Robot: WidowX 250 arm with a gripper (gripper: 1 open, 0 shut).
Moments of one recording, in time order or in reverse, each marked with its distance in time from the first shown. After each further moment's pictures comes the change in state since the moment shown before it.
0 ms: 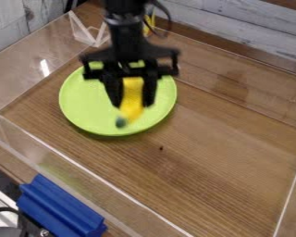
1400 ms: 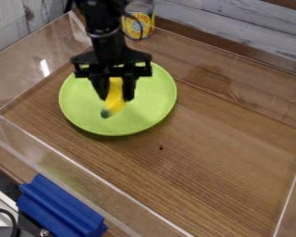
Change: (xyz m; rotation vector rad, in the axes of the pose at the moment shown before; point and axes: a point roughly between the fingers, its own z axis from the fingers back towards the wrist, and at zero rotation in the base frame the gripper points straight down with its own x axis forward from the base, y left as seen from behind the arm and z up) arm 0.060 0.029 -0.048 -0.016 -0.105 -0.075
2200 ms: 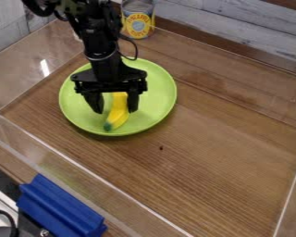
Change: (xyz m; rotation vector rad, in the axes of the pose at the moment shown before) arm 0.005 0.010 -0.030 0.001 -0.043 0.011
